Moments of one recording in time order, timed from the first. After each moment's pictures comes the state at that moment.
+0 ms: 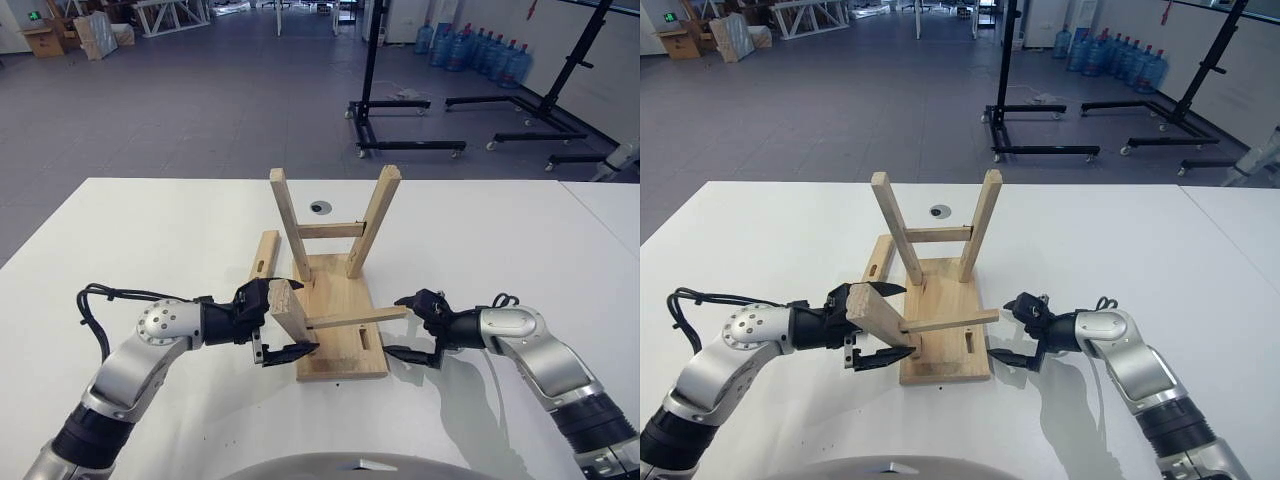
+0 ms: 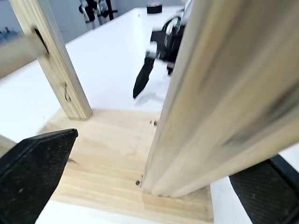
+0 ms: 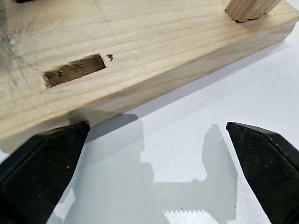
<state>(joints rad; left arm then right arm) -0.04 0.65 -0.20 -0.42 -0.41 0.35 -0.98 -0.06 -0.72 0.19 -0.10 0.17 0.39 0.99</state>
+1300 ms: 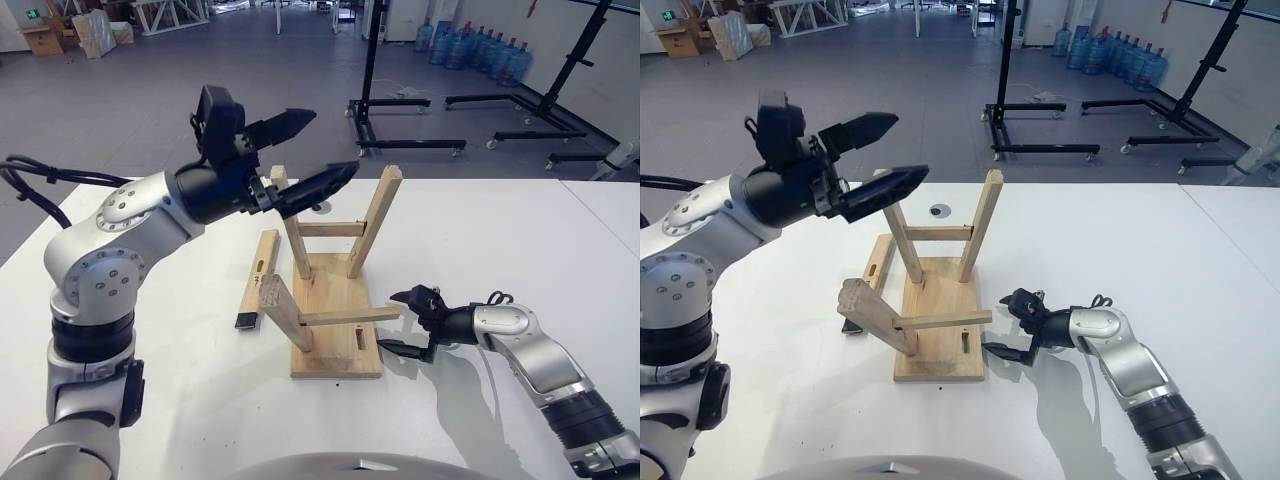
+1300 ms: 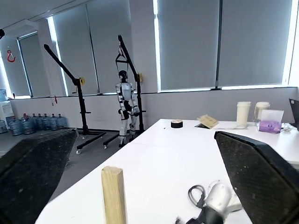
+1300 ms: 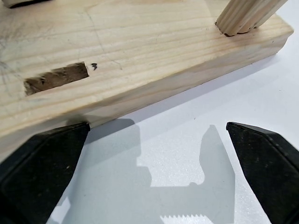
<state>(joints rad) -0.67 0.50 0.10 -0.47 -1.14 0.83 -0.39 -0.09 -0.67 0.20 -0.07 0.16 0.36 0.96</state>
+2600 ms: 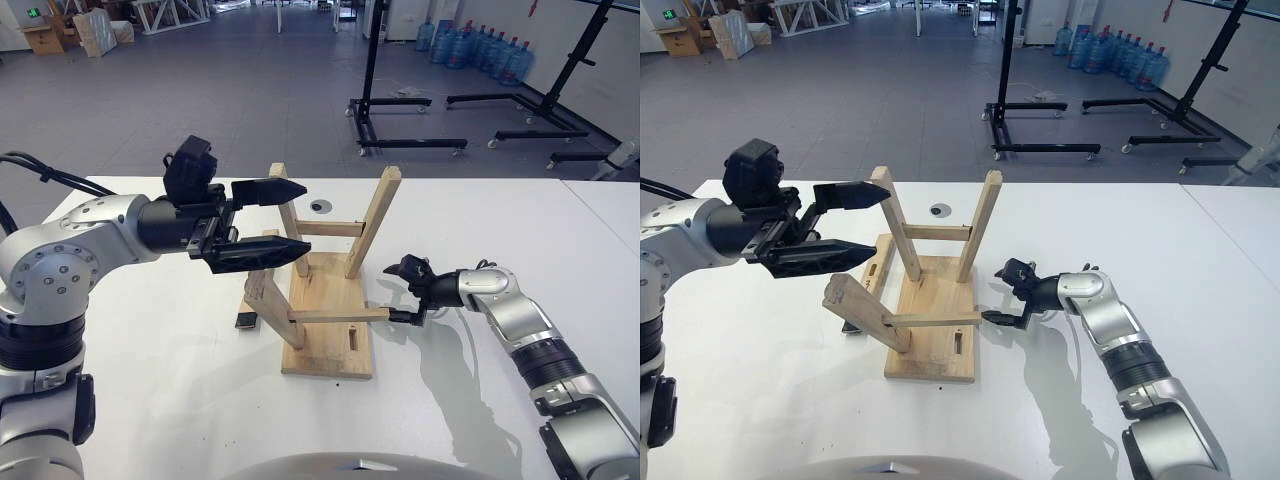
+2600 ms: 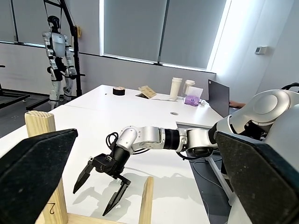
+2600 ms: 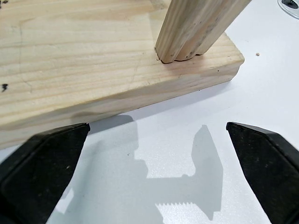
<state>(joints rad) -0.55 0.76 0.14 -0.37 -1.20 0.92 -0.93 -0.37 -0.60 0.23 0.27 0.08 0.27 1.05</state>
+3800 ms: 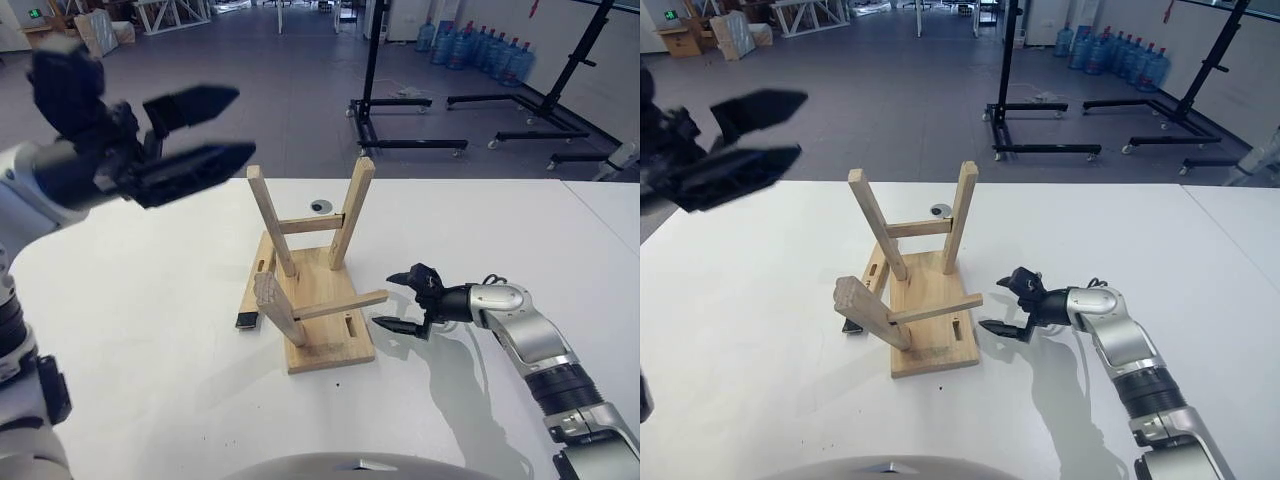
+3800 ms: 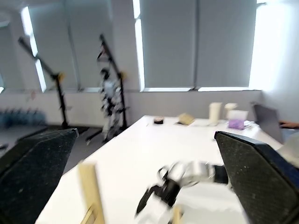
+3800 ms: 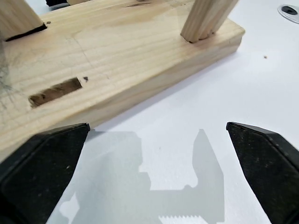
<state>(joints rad) -0.46 0.91 0.37 -0.38 -1.25 0.93 -0.74 -0.20 -0.62 0.14 0.10 0.16 0.33 1.02</state>
